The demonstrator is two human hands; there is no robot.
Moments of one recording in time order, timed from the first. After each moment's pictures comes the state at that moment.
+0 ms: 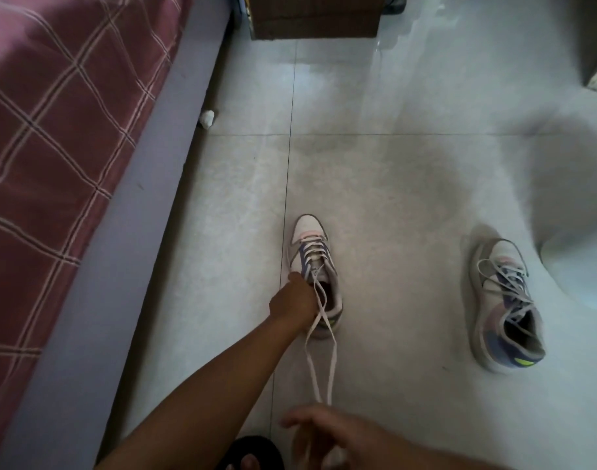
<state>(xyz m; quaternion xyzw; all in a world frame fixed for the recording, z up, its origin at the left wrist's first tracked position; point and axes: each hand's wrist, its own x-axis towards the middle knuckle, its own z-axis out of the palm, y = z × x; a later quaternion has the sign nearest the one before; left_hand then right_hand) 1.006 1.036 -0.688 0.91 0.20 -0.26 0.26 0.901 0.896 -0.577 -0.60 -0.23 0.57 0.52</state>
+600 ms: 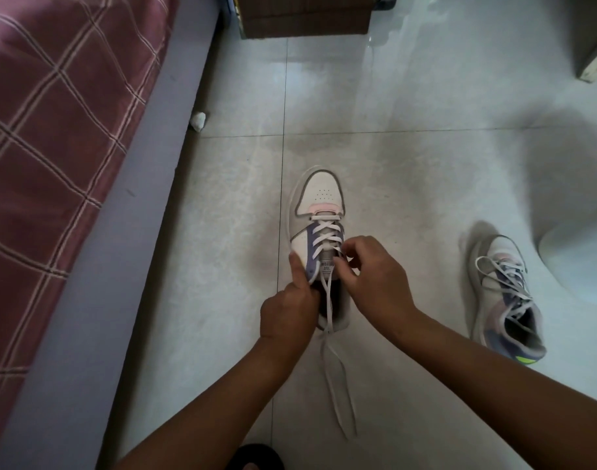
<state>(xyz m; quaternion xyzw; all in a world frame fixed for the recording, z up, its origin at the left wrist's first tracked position) 0.977 1.037 -0.638 1.00 -0.01 0.08 0.05 1.017 0.907 -0.603 -0.93 -0.06 -0.03 0.35</state>
